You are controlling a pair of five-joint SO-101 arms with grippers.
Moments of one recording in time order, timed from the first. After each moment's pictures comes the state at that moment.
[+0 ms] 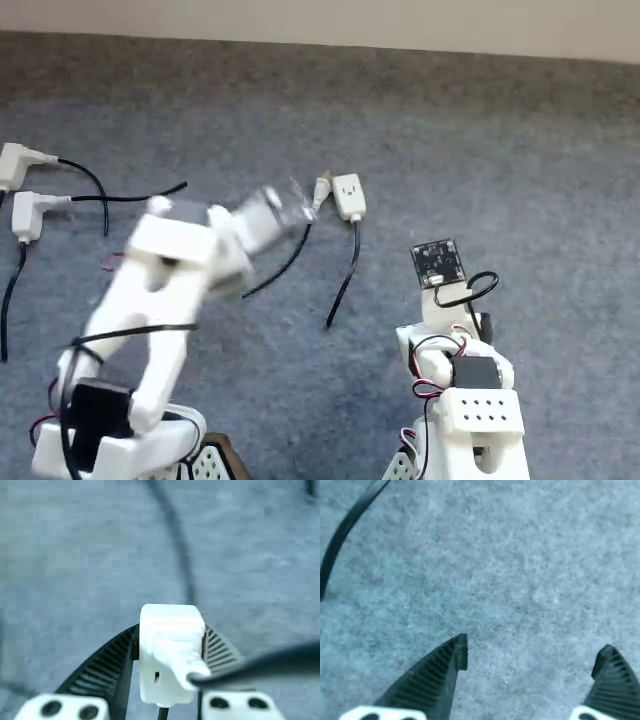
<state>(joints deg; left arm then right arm) 2.7 -12.6 31.0 69.1 -45.7 -6.7 -67.7 84.4 50.7 14.0</state>
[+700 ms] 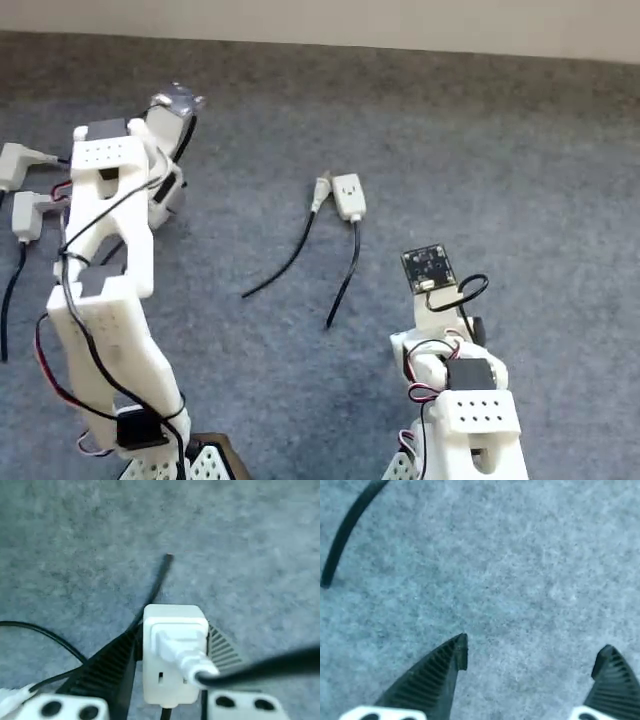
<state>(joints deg) -17.3 33.2 -20.2 71.6 -33.3 -9.1 -67.7 86.2 50.5 14.0</state>
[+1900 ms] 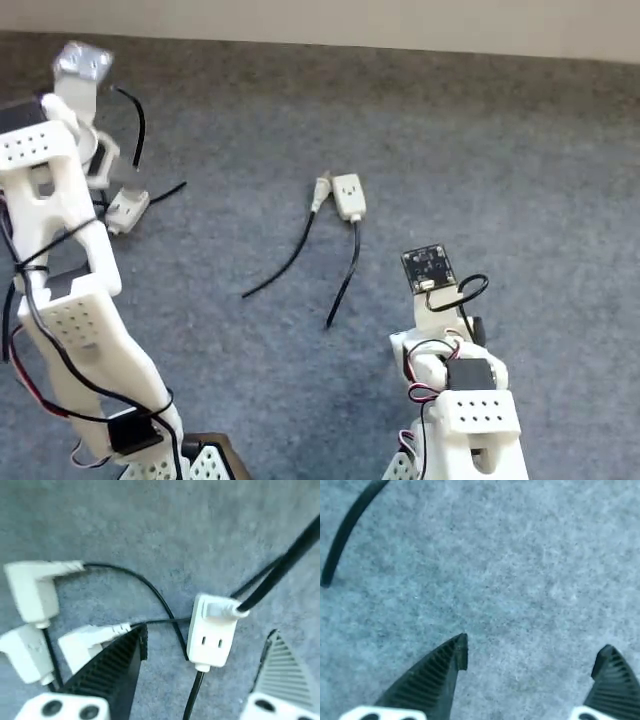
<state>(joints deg) -27.2 35.4 -44.6 84.5 -27.3 -9.1 -67.7 86.2 50.5 14.0</state>
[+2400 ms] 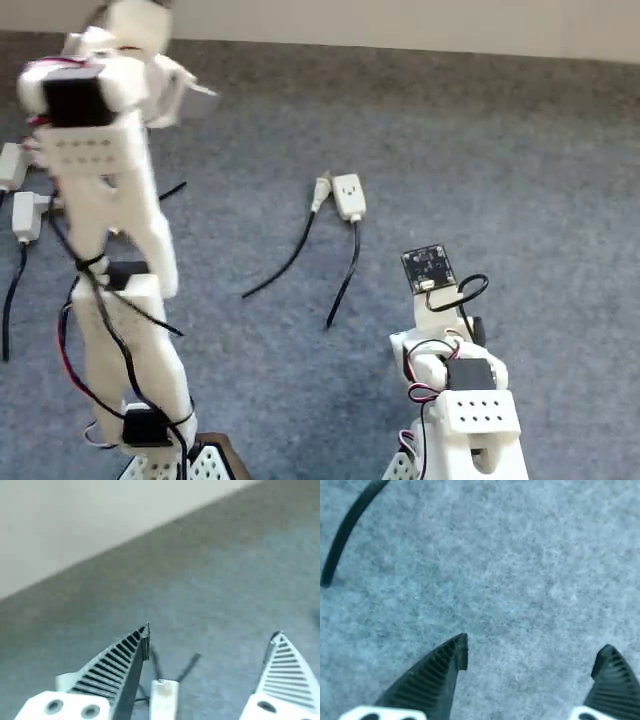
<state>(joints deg) -7.2 34.9 -83.4 101.8 -22.1 -9.1 -67.7 86.2 50.5 14.0</state>
